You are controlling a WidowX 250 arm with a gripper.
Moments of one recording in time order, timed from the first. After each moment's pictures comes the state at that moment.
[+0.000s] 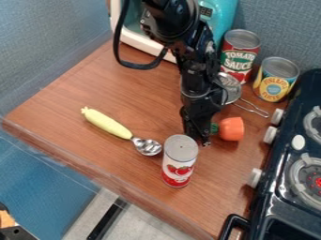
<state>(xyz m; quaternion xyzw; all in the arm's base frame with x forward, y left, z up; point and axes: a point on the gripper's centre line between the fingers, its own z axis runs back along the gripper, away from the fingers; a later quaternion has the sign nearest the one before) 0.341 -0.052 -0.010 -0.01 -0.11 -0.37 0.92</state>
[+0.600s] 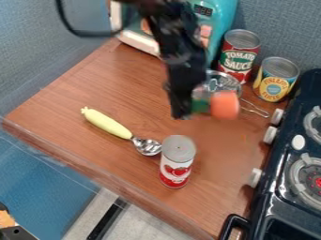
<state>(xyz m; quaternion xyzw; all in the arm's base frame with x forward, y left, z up) 0.318 -0.019 0.066 -0.03 -0.16 -0.39 0.90</state>
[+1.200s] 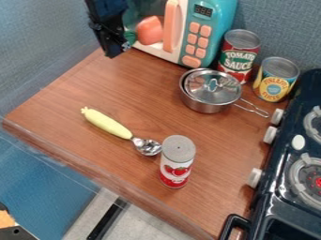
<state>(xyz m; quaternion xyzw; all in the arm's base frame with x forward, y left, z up) 0.332 0.121 0.092 -0.01 -0.17 -0.15 0.97</state>
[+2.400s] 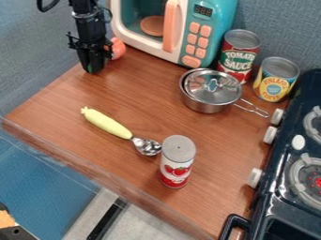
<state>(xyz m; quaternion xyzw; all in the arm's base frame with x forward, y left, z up) 0.382 0.196 -0.009 -0.04 -0.01 0.03 1.00</state>
